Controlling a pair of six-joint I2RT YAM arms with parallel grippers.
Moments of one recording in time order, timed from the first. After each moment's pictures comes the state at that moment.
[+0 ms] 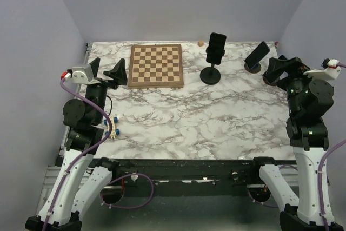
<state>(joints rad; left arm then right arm) -0.28 0.65 0.83 0.21 -0.13 -0.16 -0.02 0.73 1.09 -0.34 0.14 0.50</state>
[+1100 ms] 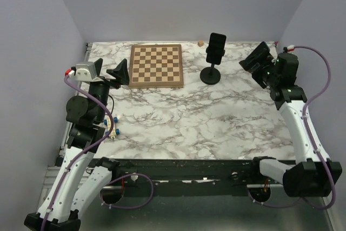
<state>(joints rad) -0.30 0.66 0.84 0.18 -0.15 -0.17 -0.02 1.08 1.08 -0.35 -0.11 0.74</state>
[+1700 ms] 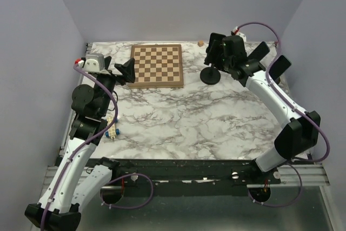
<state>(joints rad) -0.30 0.75 0.89 0.13 -0.09 -0.18 0.41 1.54 1.44 -0.47 0.23 0.58</state>
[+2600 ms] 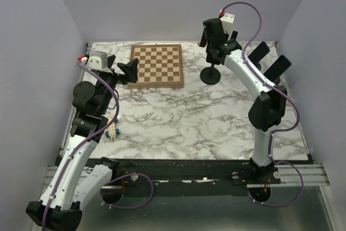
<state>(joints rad) -0.29 0.79 0.91 0.12 0.01 -0.20 0.46 1.99 1.98 -0.56 0.68 0.45</state>
